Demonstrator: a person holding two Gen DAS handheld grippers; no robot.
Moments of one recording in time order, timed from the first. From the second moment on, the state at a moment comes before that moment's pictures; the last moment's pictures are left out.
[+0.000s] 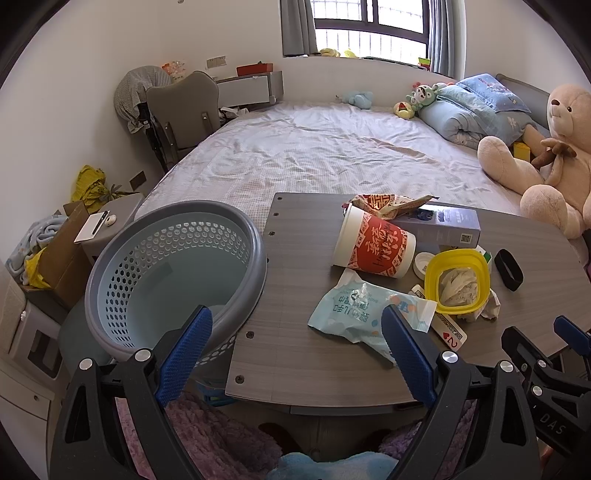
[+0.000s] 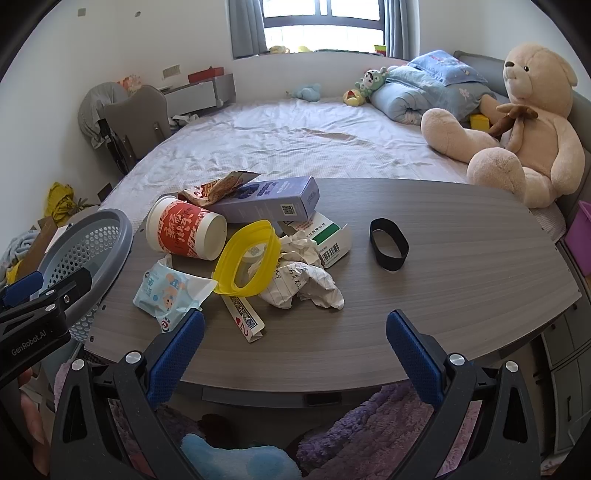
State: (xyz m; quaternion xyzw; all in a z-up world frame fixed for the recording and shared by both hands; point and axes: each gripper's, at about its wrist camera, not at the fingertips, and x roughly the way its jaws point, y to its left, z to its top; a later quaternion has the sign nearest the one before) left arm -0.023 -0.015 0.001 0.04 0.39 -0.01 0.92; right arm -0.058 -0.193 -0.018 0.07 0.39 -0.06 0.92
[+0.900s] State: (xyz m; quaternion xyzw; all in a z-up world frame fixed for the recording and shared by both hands) left arm 0.033 -0.032 -0.022 0.02 0.44 -0.06 0.90; right arm -0.049 -0.257 -0.034 0.11 0.38 -0.09 0.91
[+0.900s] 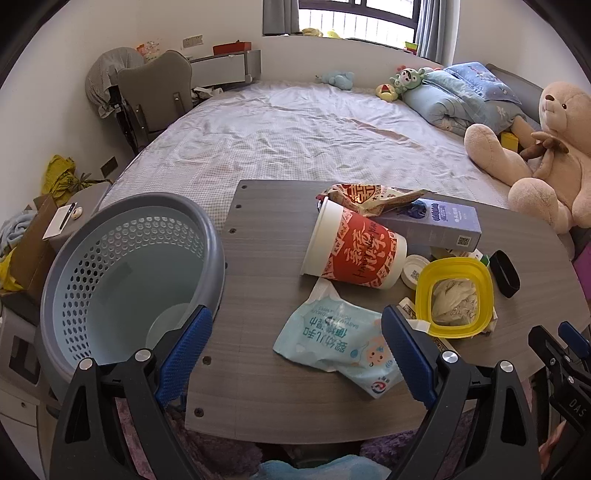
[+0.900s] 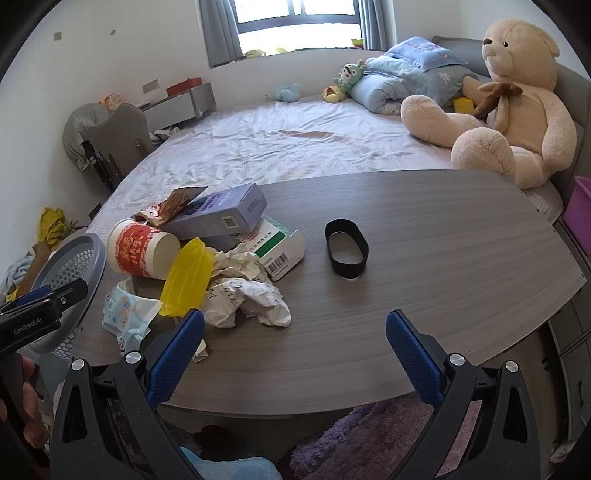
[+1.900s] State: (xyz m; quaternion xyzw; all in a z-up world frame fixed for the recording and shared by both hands) left arm 0.111 -0.083 -0.060 0.08 0.47 -0.14 0.87; right arm -0.013 -0.307 -0.052 0.15 0.40 -0.11 0.89
